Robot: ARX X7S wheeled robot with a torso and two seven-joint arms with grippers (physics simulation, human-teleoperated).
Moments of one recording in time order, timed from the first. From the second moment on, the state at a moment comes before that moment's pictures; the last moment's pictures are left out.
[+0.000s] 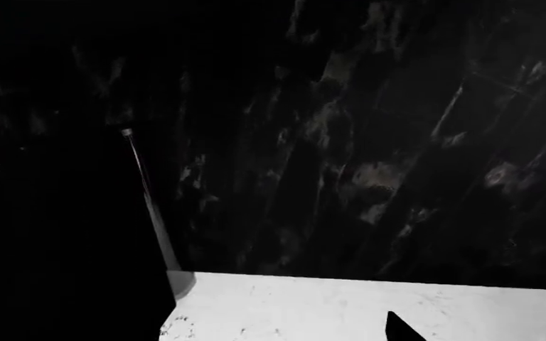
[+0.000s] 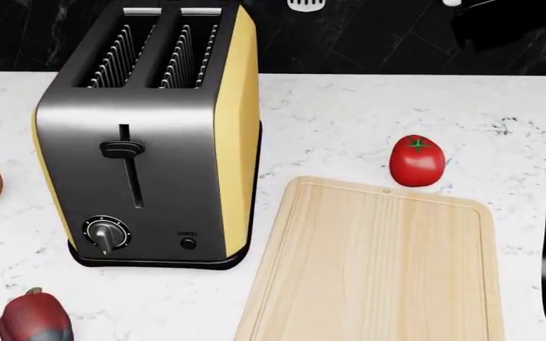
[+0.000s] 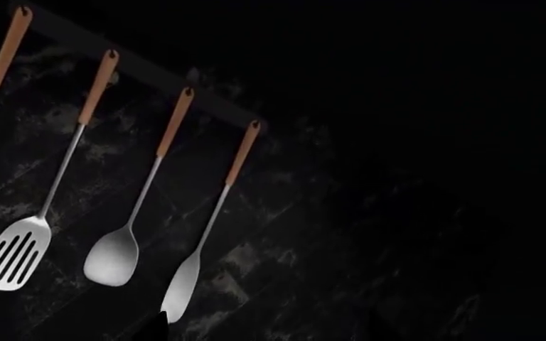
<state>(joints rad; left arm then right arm) -1.29 -0.68 0.01 0.23 -0.51 -1.50 -0.15 1.20 0.48 -0.22 -0.29 -0.05 1.15 -0.15</state>
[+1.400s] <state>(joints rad) -1.29 -0.67 0.50 -0.33 -0.88 -1.18 -0.20 1.12 0.48 -0.20 -0.28 -0.04 1.11 -0.13</state>
